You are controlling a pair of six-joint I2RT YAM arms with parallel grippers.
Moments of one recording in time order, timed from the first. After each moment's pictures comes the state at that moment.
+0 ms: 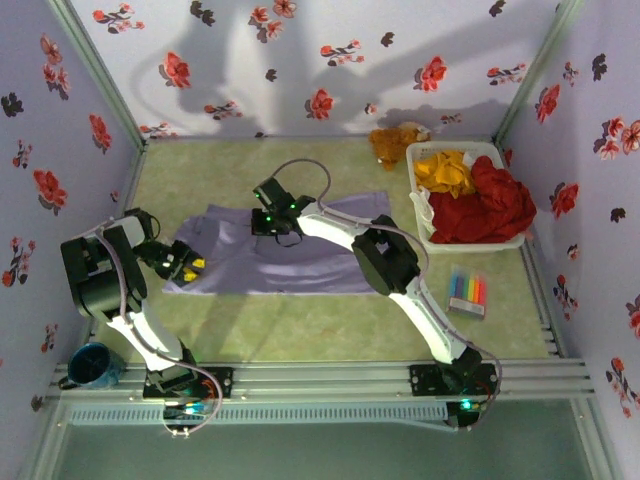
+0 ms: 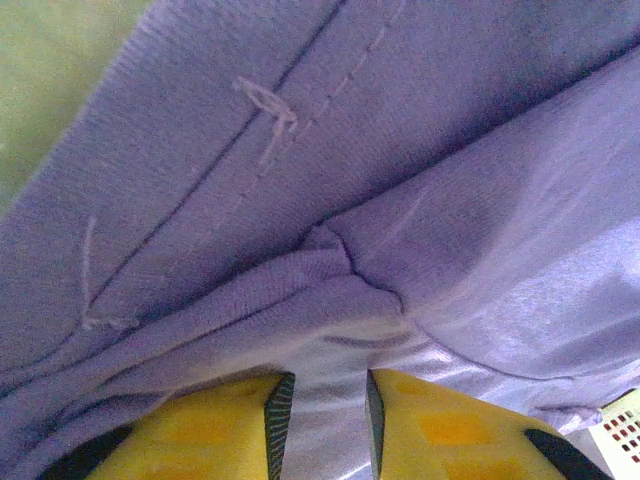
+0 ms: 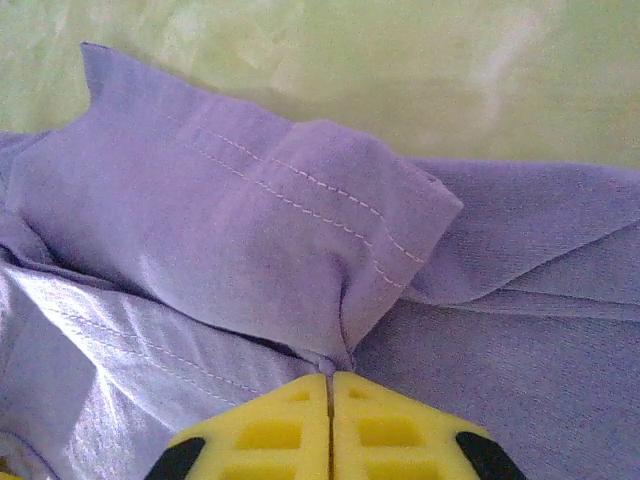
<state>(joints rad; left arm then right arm) 0.32 1.79 1.00 -0.86 0.51 -0.48 0.85 2.48 2.03 -0.41 -0.16 0.72</state>
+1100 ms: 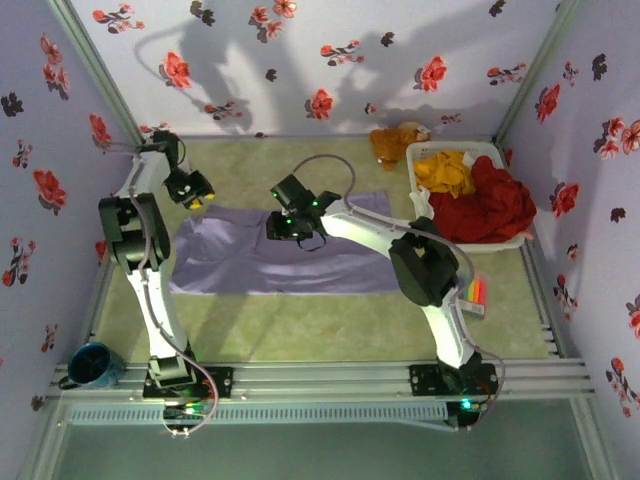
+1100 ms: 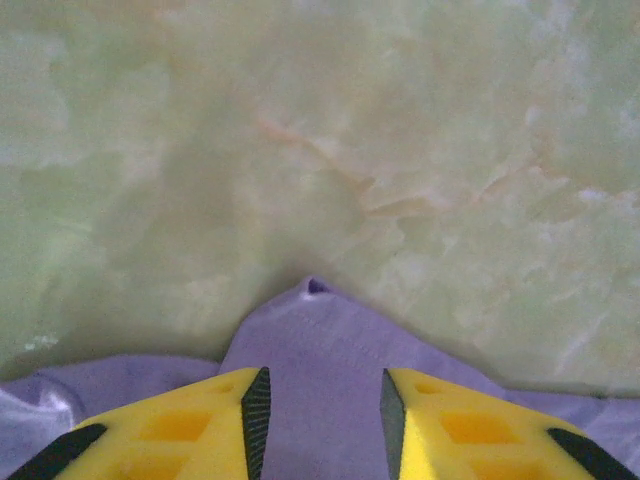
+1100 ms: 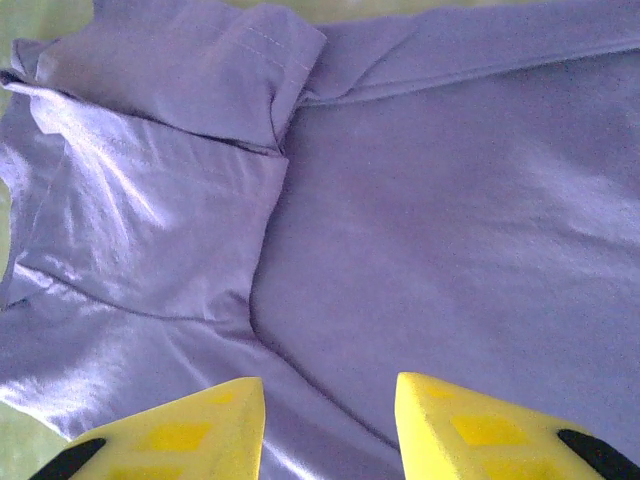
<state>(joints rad) 0.10 2.25 1.93 -1.03 0.27 -0.35 0.85 2.11 1.69 -0.55 -0.13 0.69</state>
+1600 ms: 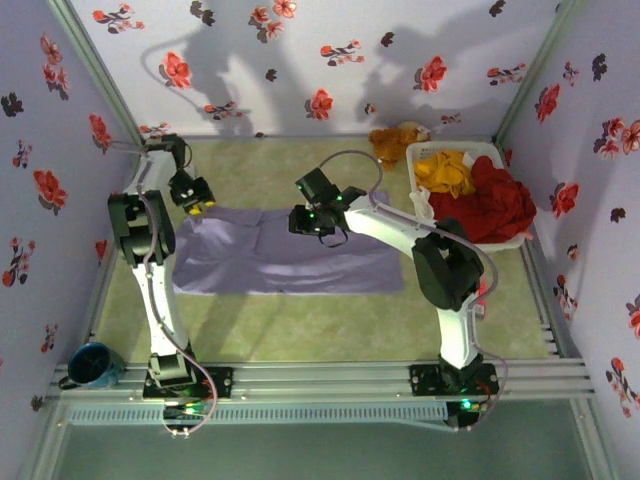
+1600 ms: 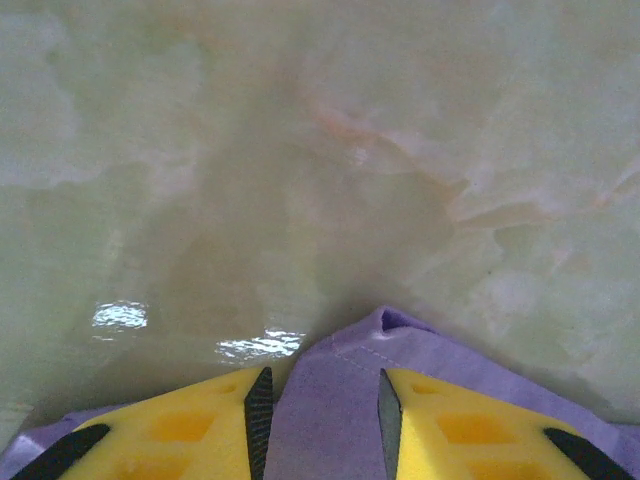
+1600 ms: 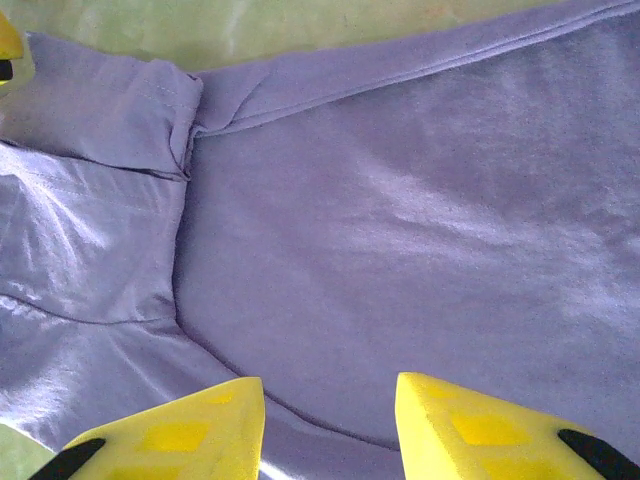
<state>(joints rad) 0.08 2.34 2.00 -1.12 0.19 -0.29 0.77 1.98 1.55 -0.55 -0.13 0.69</state>
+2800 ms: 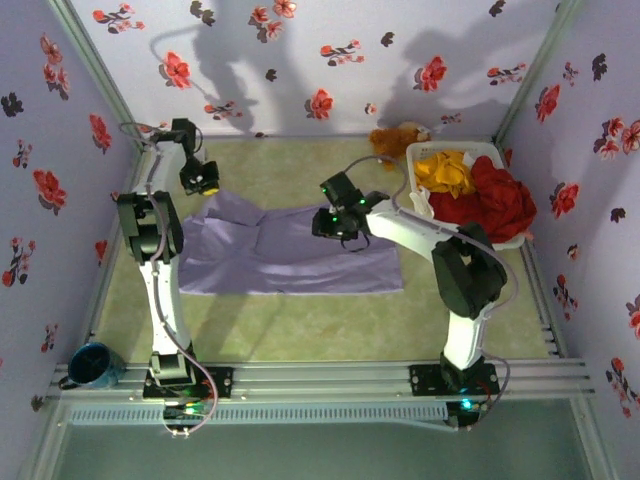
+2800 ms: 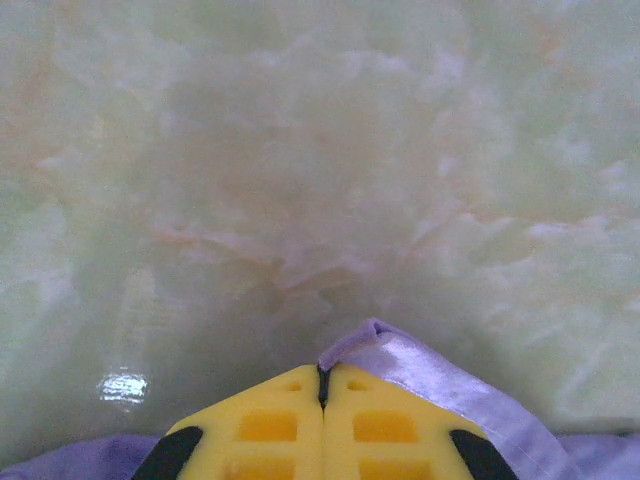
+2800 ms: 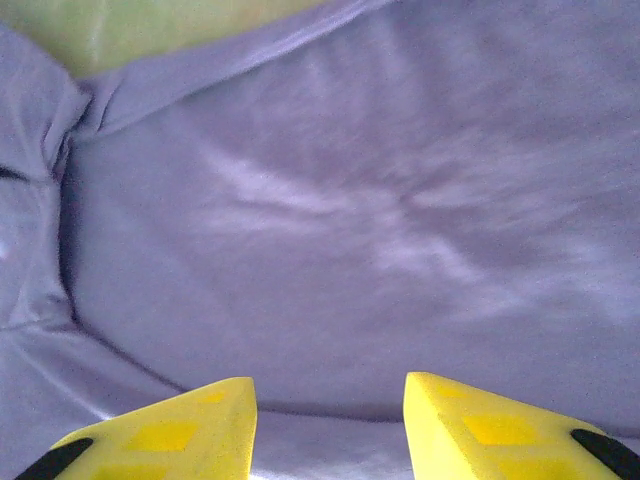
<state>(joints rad) 0.02 2.36 2.15 -1.11 0.19 -0.26 0.65 1.85 1.37 -0.54 -0.10 0.67</state>
